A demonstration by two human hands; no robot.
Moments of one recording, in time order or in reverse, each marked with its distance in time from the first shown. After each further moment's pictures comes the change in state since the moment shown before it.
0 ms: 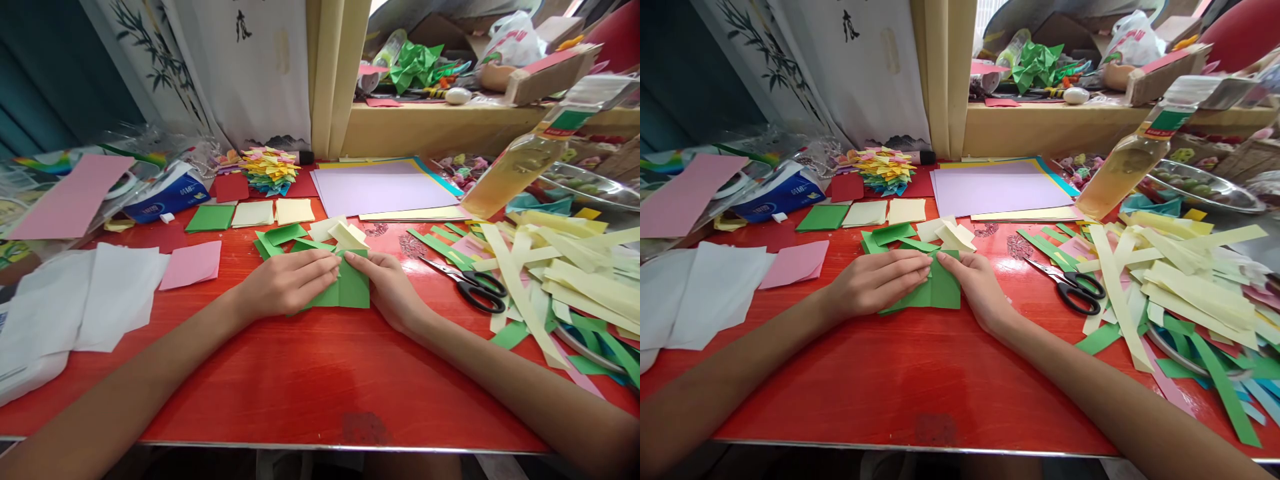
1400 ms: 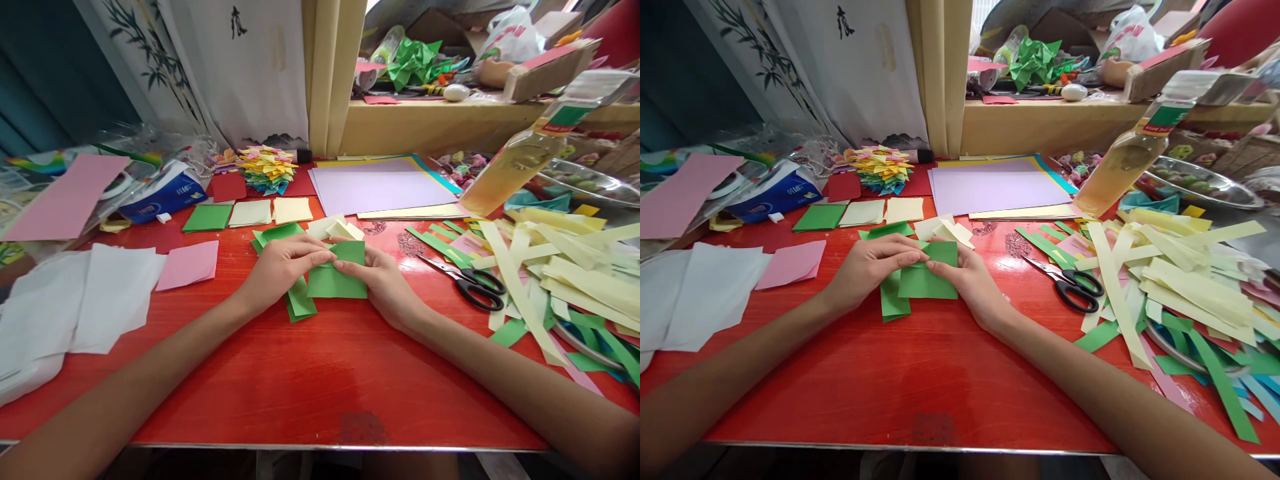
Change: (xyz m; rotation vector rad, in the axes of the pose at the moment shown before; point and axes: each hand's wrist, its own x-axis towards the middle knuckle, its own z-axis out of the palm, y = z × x) left_hand 0.018 0.004 0.001 -0.942 0.077 -1.032; right_hand 0.002 -0.002 0.000 -0.050 -0.091 -0.090
